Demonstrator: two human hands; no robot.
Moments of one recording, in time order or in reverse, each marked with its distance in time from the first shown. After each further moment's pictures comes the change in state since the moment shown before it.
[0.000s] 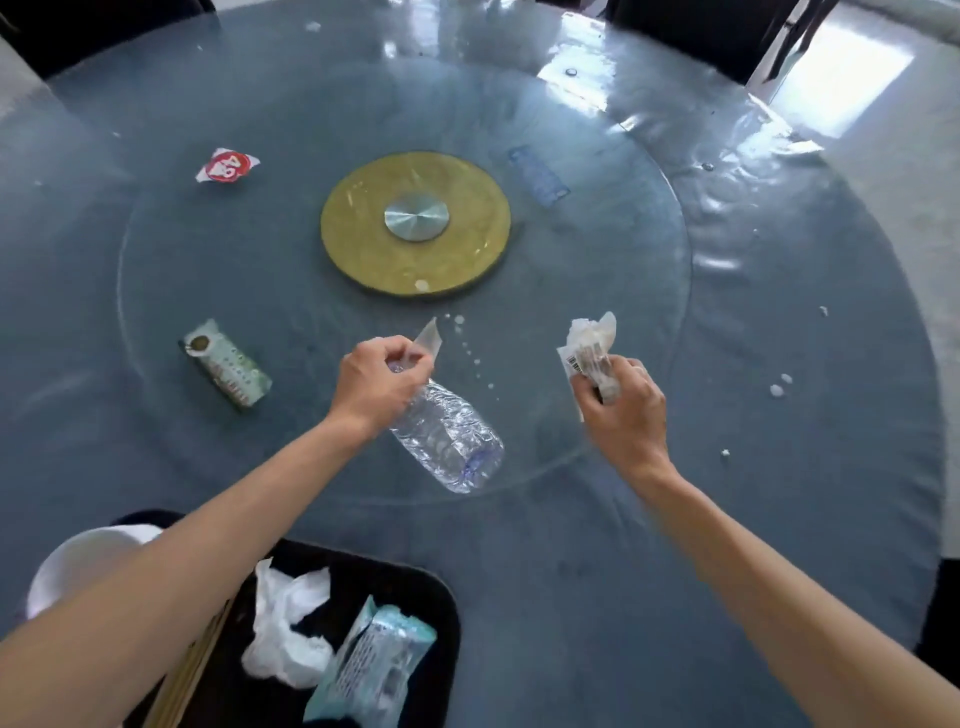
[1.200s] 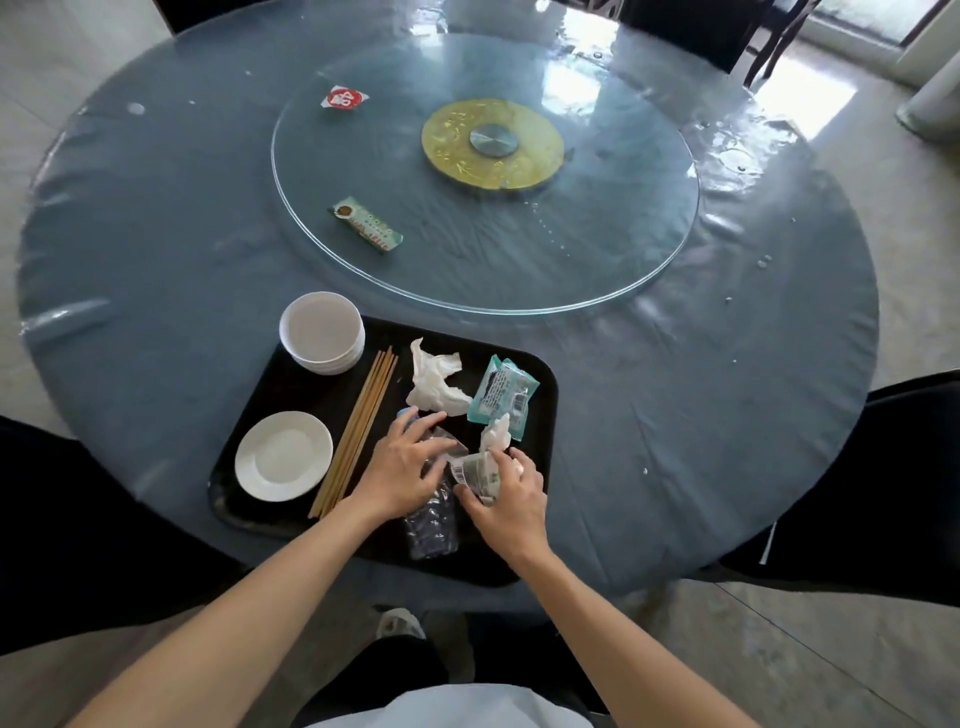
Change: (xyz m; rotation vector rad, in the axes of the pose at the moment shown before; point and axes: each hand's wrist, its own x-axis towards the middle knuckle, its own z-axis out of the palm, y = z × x) left_hand -0.328 -0.273 -0.091 0.365 -0.311 0.434; right_hand -0.471 -0.103 0.115 -0.133 -0.406 0.212
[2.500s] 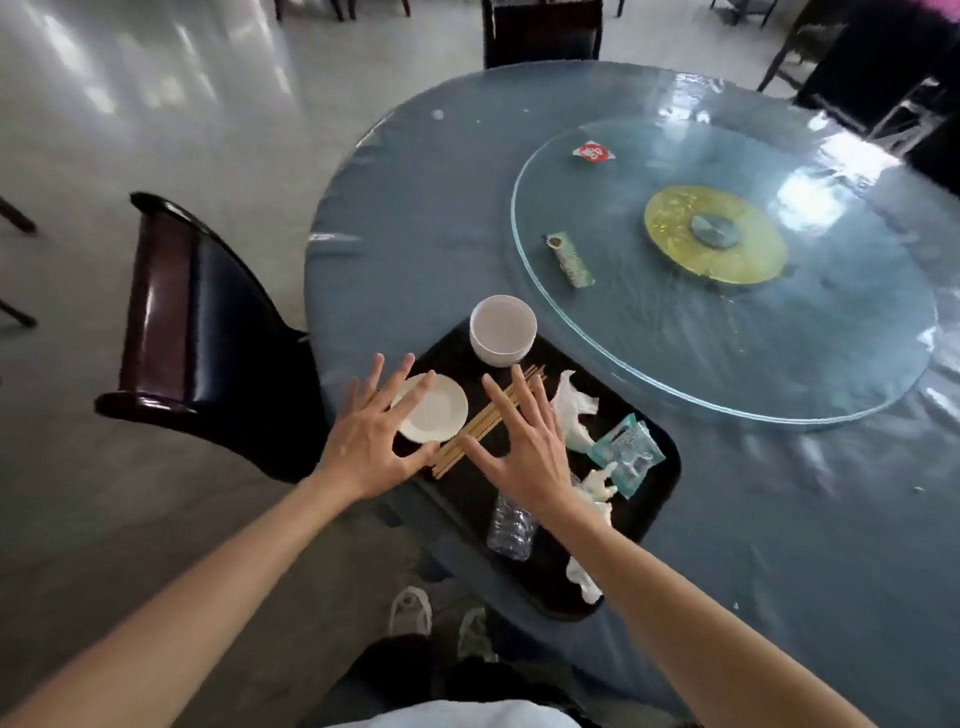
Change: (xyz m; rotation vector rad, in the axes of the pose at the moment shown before) left_hand -0.149 -0.030 -0.101 0.263 0.416 -0.405; right_hand 0.008 -0.146 -0.018 -0.135 -0.165 -0.817
